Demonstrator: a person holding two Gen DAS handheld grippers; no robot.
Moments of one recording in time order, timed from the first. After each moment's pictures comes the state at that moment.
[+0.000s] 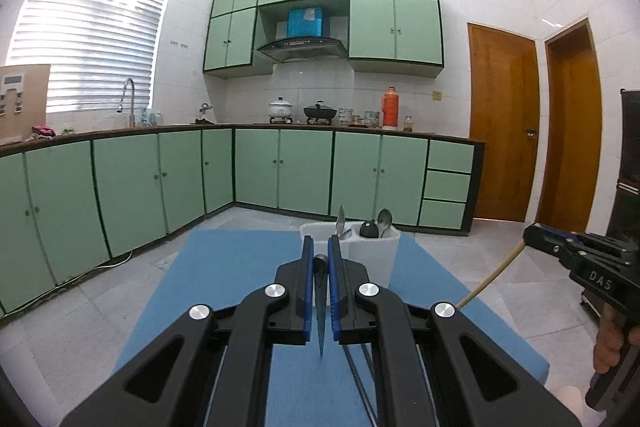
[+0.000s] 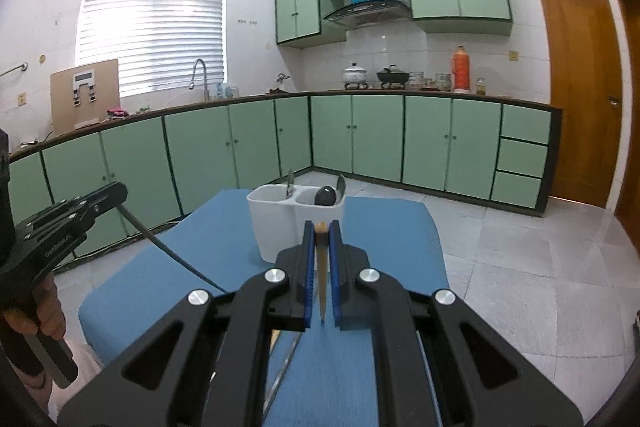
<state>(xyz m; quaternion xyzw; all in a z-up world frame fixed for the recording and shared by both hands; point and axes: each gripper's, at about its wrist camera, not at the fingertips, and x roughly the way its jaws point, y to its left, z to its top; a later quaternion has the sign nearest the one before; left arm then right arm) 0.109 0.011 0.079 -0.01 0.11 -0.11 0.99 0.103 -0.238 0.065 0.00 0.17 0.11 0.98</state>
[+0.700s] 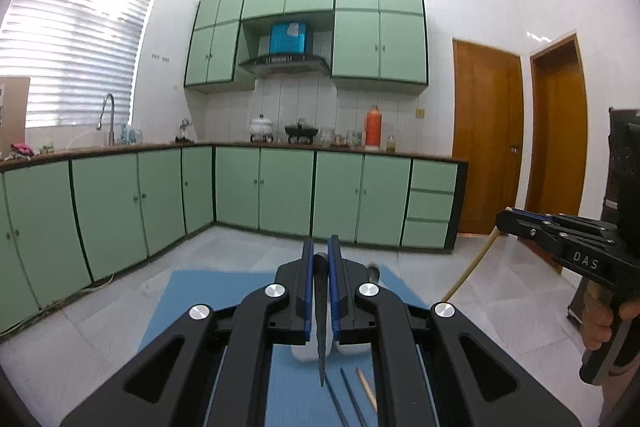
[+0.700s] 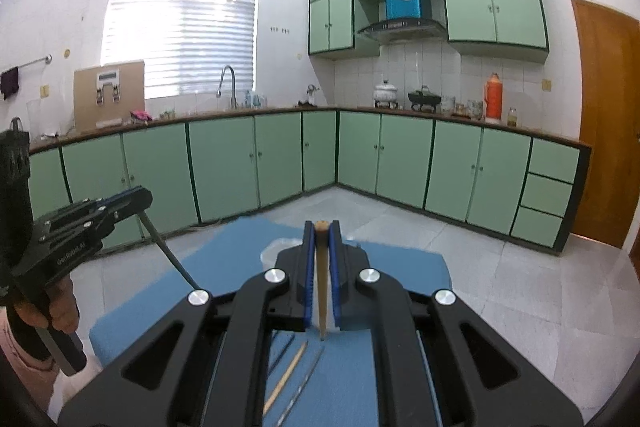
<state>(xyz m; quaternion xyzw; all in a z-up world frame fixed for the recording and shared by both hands) 0.144 0.010 0.140 -0.01 0.08 -0.14 0.99 0.150 -0.243 0.155 -0.03 0.13 0.16 0.98</state>
